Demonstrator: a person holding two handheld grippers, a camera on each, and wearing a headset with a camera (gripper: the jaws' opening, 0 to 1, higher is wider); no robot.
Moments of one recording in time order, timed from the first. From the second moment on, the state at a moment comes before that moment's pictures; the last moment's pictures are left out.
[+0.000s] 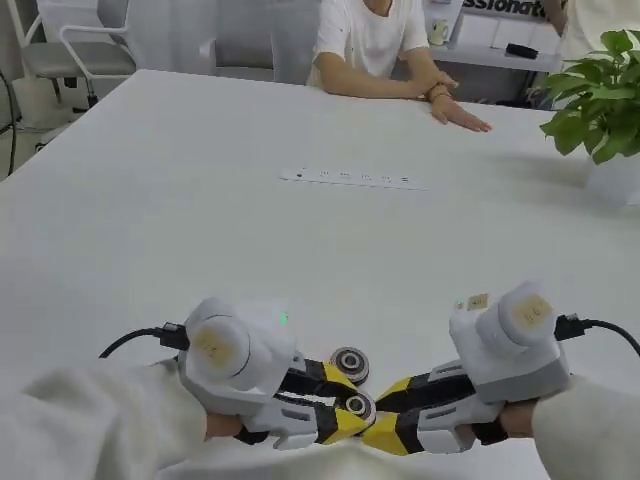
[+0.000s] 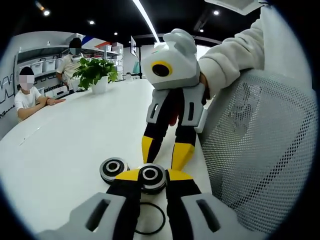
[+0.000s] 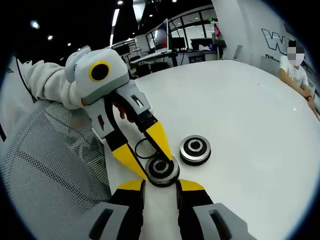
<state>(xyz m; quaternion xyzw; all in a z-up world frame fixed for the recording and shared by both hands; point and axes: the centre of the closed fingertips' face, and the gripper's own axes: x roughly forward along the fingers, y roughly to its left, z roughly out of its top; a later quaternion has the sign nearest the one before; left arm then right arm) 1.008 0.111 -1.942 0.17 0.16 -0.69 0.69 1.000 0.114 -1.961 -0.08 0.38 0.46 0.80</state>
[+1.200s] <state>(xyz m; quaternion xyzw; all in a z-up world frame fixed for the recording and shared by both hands) 1.013 0.112 -1.941 0.16 0.16 -0.69 0.69 1.008 0.105 -1.965 -0.14 0.37 0.46 0.80</state>
